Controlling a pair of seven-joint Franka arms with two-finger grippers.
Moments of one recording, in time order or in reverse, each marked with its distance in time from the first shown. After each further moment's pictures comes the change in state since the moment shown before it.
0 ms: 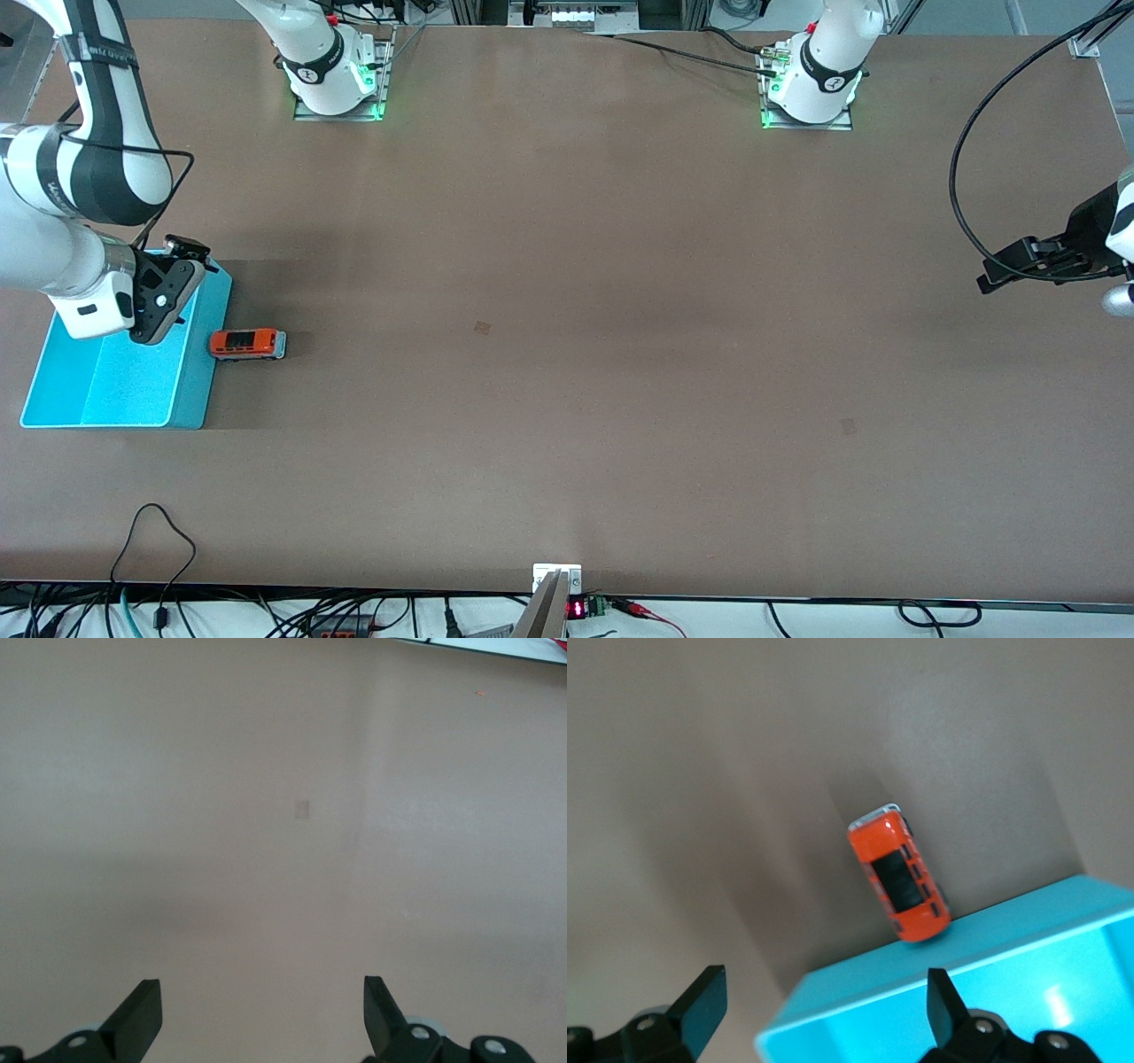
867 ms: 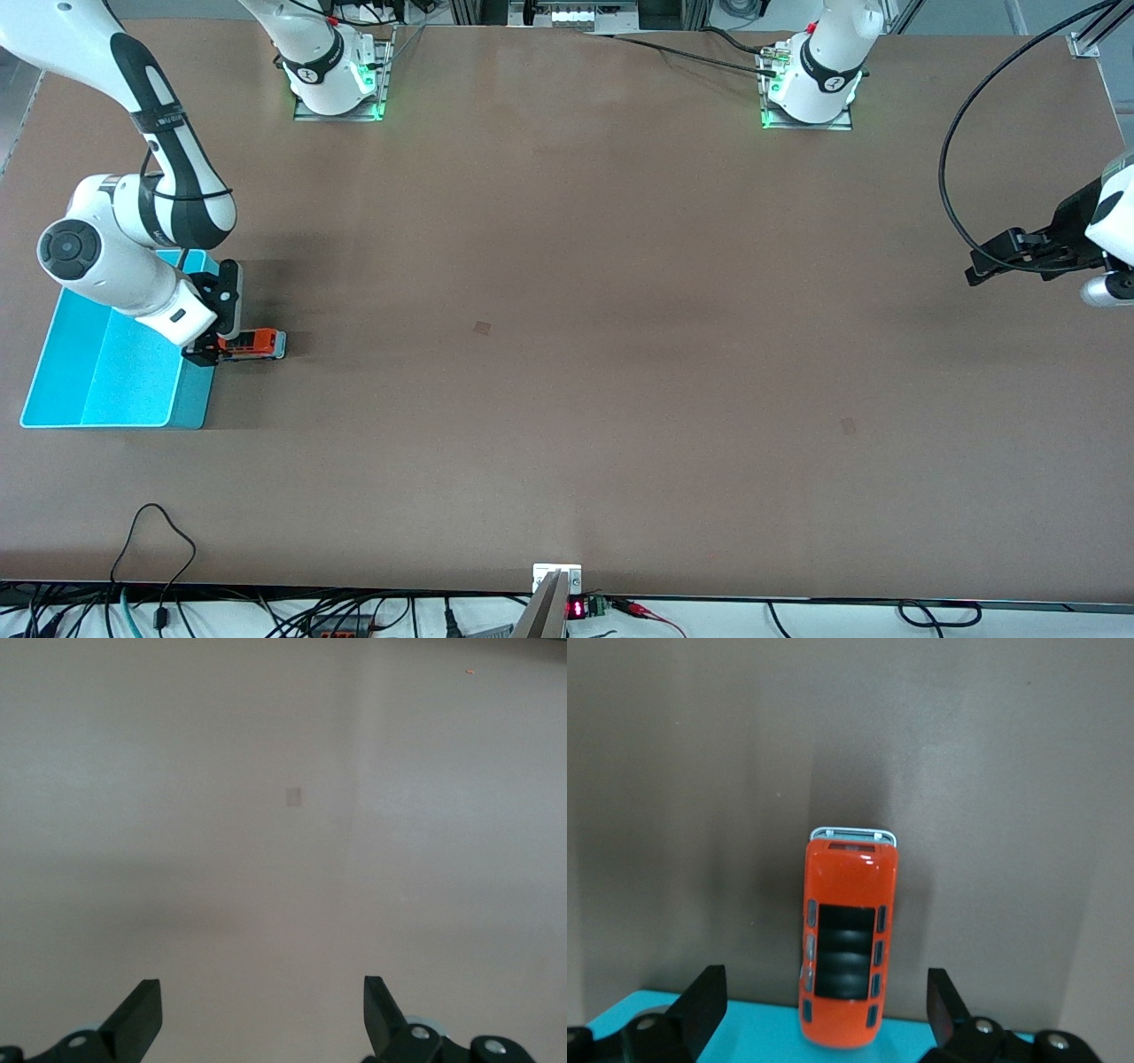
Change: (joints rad) left arm -0.007 -0.027 -0.011 -0.031 0.000 -0.018 0.009; right arm -0.089 0.157 0.084 -0.145 -0.137 0.419 -0.388
